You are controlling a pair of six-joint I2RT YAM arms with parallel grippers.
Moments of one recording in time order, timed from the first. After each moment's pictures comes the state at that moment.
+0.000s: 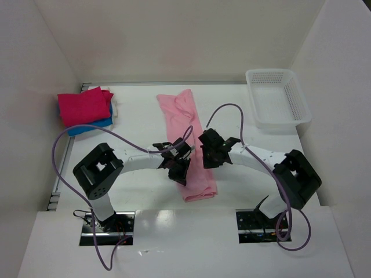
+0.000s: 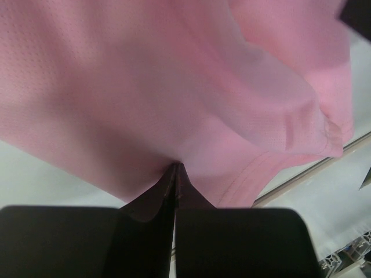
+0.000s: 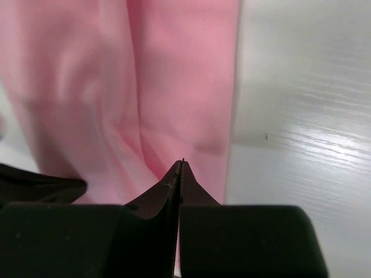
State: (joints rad) left arm -0.85 1.74 0.99 -0.43 0.24 -0.62; right arm 0.72 1.51 0.87 -0.49 0.08 0.60
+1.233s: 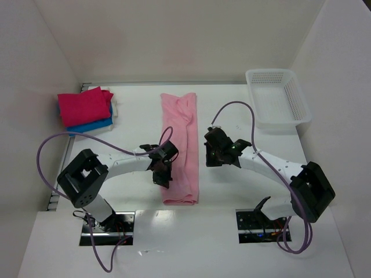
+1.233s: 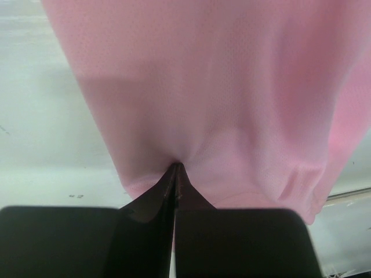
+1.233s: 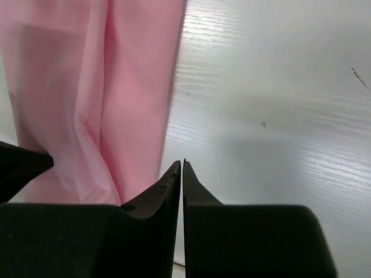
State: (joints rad) left arm -0.78 1.60 0.87 -0.62 0.08 -0.82; right arm 0.71 1.36 0.84 -0.49 0.08 0.60
